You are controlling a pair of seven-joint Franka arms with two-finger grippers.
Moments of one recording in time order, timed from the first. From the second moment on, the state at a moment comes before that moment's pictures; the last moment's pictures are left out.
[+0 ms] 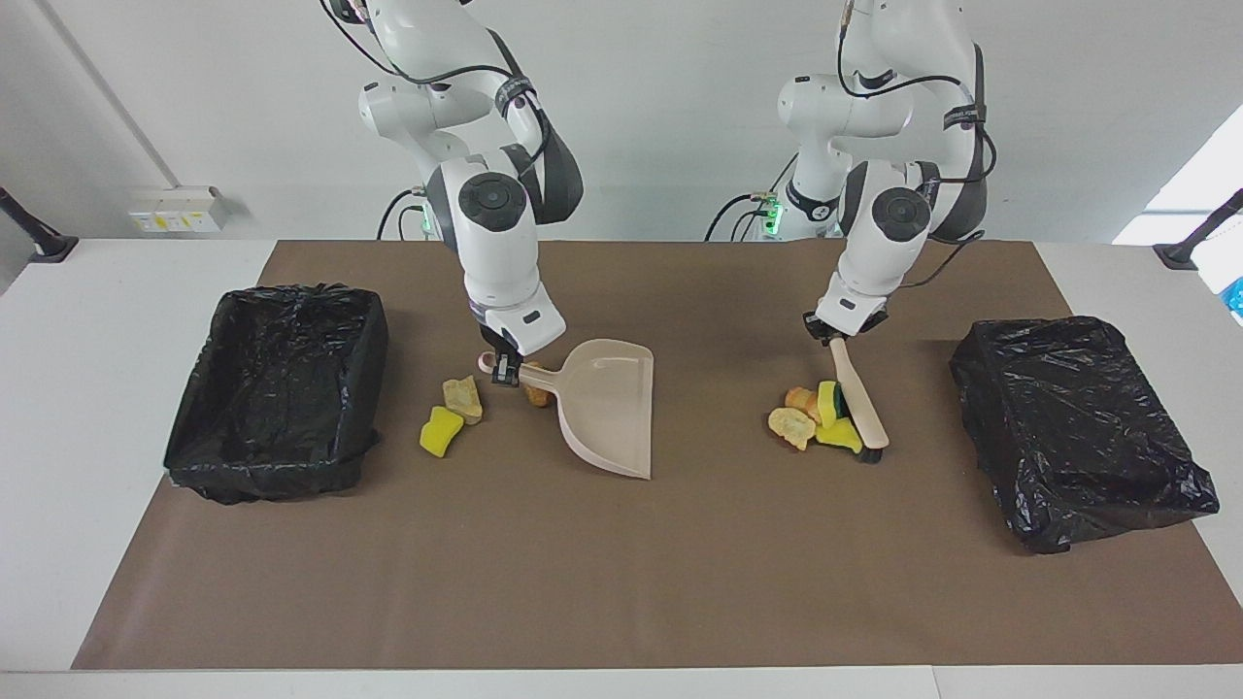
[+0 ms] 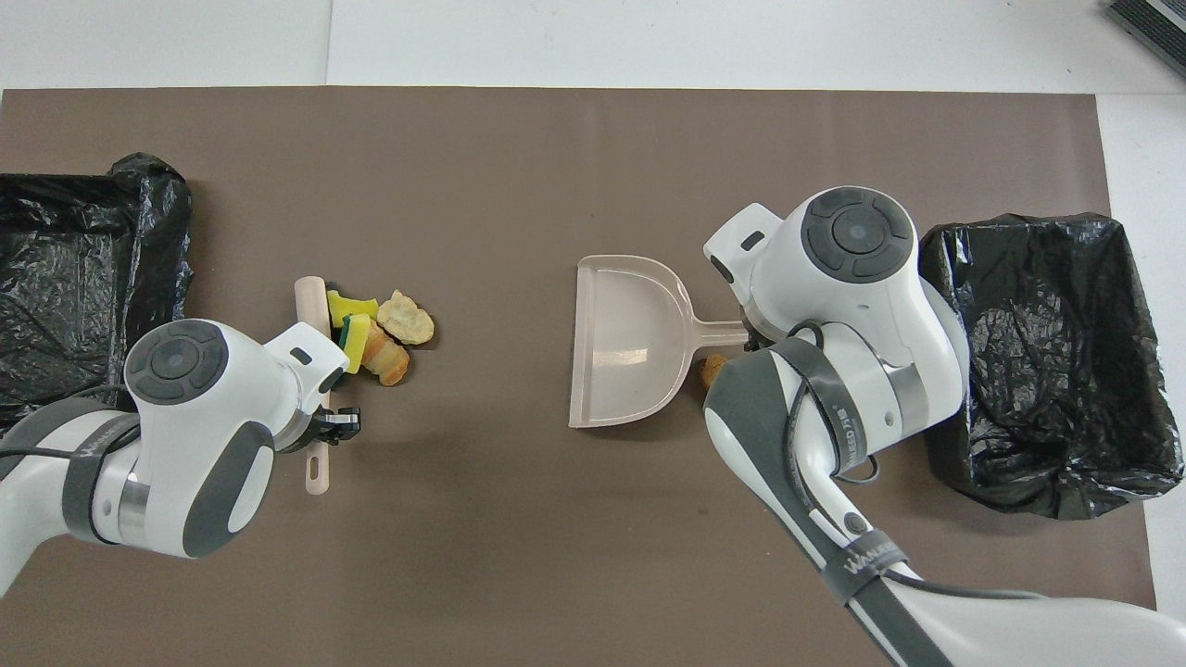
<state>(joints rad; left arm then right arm) -0.22 -0.04 -0.07 -2.33 0.02 2.13 -0.34 0.35 0.23 0.01 -1.81 -0.07 1.99 -1.09</state>
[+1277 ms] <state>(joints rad) -0.59 -0.04 -0.07 -2.29 -0.34 2.17 -0.51 0.42 0.28 0.01 -1.90 0.04 2.21 -1.11</state>
